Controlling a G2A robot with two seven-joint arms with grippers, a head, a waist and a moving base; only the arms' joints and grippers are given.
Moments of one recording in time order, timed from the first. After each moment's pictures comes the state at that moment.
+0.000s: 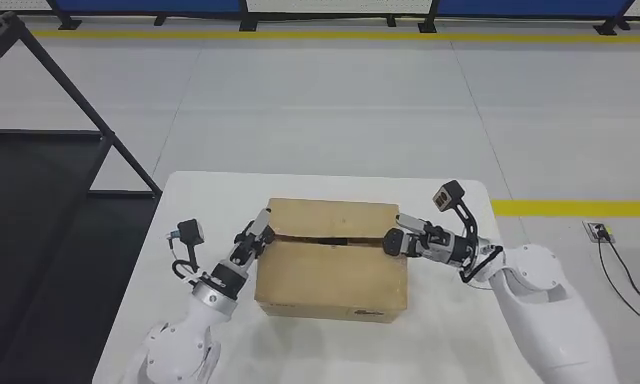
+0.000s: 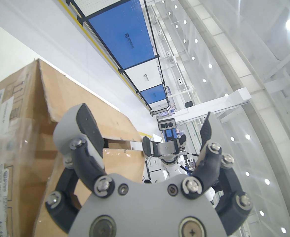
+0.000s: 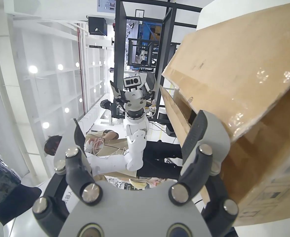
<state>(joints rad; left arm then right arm) 1.24 -1.19 -1.33 -1.86 -0.03 -0.09 -0.14 -0.81 -1.12 1.28 -1.32 0.50 -0.13 1.08</state>
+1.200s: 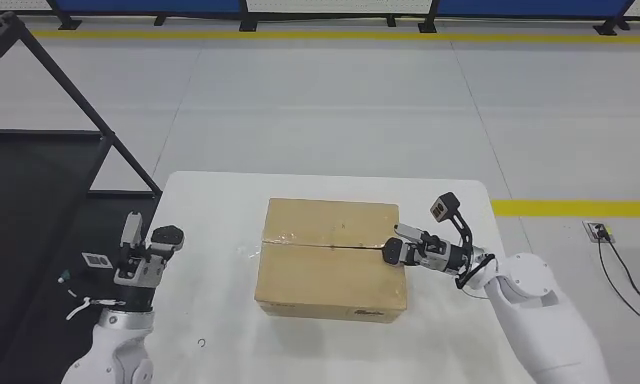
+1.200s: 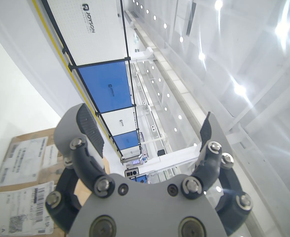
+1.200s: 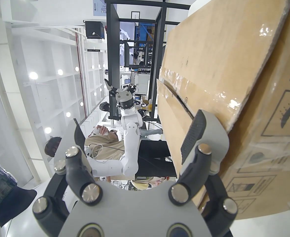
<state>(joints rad) 1.44 -1.19 -1.69 -1.87 -0.37 -0.26 -0.09 -0.81 -1.12 1.25 -1.24 0.51 -0.19 1.09</state>
